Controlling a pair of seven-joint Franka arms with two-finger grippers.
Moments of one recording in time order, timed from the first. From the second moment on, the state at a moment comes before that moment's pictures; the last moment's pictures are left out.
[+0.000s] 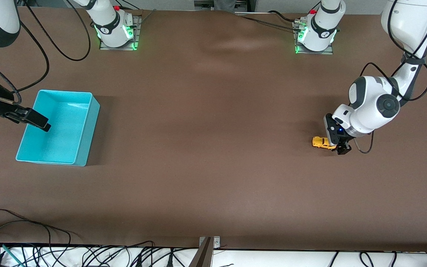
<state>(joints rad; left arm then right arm) 0.14 0.40 -0.15 -2.16 0.11 2.57 1.44 0.23 0.21 -0.21 -1.42 0.05 1.73 0.29</state>
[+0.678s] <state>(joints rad) 0.14 0.44 -0.16 -2.18 0.19 2.65 1.45 0.23 0.21 -0.21 -1.42 0.05 1.73 0.29</state>
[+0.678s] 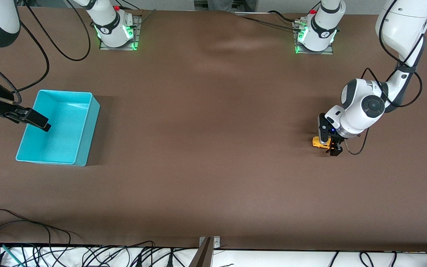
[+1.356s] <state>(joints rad) 0.14 0.45 -0.16 -2.18 0.19 2.65 1.45 0.23 0.21 -0.21 -1.42 0.05 1.73 0.29</state>
